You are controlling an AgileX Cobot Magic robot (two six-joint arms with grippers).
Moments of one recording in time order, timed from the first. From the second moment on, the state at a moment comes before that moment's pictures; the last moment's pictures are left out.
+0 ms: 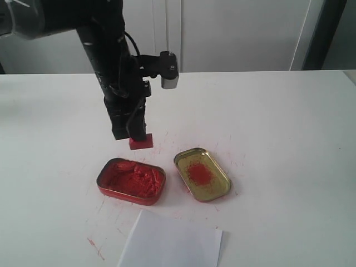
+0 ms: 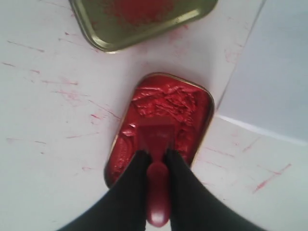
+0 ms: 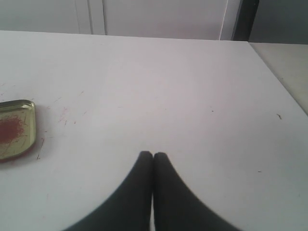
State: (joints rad) left arm -0.58 1.95 -1.76 -0.19 1.32 1.01; right arm 0.04 0.00 -0.01 0.00 0.36 0.01
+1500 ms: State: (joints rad) left arm -0.50 1.97 -1.45 -0.26 1.03 1.38; right arm 0.04 0.00 -0.01 0.00 0.36 0.02
